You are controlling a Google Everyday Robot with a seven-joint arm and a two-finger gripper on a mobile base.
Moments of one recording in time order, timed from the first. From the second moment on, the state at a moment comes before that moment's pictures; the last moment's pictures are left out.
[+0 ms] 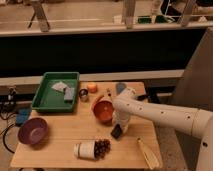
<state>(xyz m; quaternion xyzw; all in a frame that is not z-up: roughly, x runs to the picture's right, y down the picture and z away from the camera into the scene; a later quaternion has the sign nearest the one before) 0.081 0.223 0.831 -0.30 -0.19 -0.40 0.85</state>
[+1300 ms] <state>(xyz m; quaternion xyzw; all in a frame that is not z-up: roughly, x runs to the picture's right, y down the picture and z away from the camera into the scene) 0.156 0.230 0.843 -0.32 -0.15 -0.33 0.87</state>
